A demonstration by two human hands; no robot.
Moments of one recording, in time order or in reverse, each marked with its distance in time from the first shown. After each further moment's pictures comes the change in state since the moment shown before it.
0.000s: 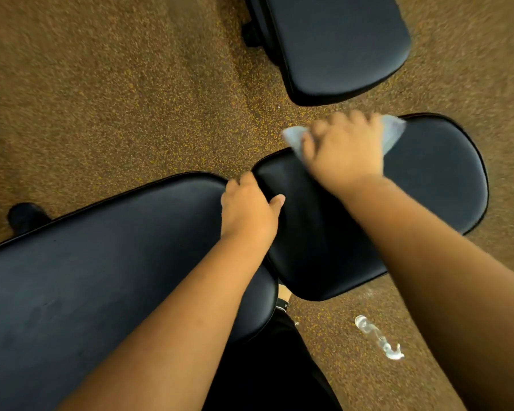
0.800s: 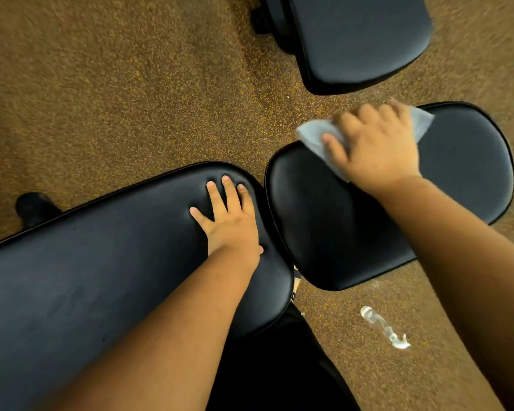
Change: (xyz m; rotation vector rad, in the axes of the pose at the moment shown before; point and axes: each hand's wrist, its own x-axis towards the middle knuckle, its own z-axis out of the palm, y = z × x) left_hand -0.002 -0.079 0.011 0.800 -0.199 0.060; right_hand -0.016 0.010 0.000 -0.024 0.051 -0.083
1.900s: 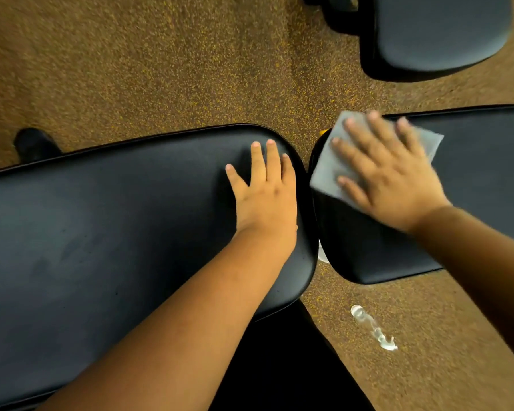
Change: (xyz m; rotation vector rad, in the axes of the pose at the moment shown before) left_hand -0.022 -0.016 -0.006 -0.116 0.233 0.088; right_hand -0.040 -0.044 0.003 0.015 -0.125 -0.463
